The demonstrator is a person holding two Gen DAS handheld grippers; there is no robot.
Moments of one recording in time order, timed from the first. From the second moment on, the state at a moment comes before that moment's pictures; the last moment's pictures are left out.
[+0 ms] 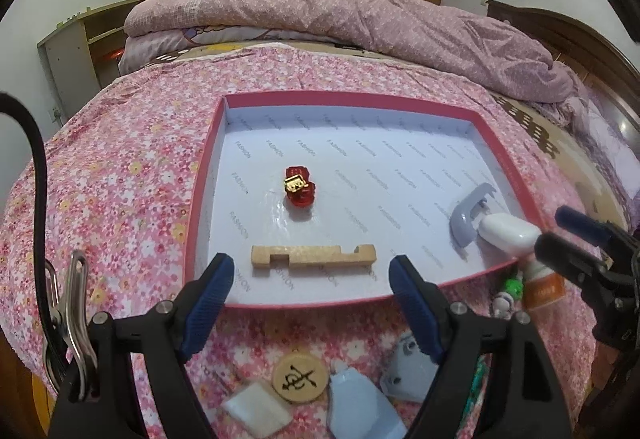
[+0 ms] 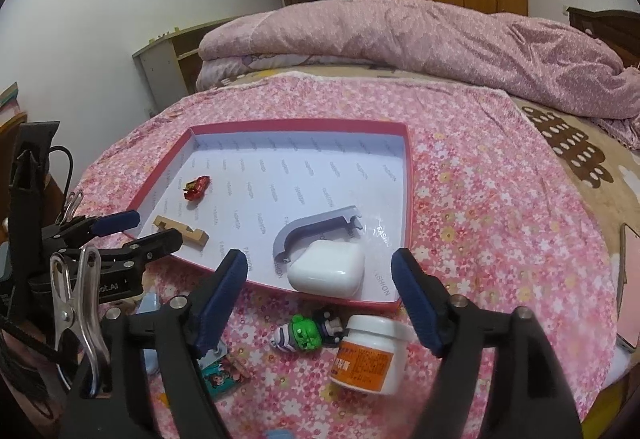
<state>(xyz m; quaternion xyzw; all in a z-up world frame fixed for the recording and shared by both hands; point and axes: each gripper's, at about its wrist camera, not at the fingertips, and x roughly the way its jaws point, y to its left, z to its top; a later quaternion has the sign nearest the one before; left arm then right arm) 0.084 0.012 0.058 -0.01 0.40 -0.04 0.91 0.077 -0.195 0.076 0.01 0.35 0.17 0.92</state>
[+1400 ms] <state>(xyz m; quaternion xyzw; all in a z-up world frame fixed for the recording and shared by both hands) -0.009 0.054 0.035 -0.01 0.42 -0.03 0.91 -0.019 -0.195 0.047 0.02 0.39 0.19 0.90</state>
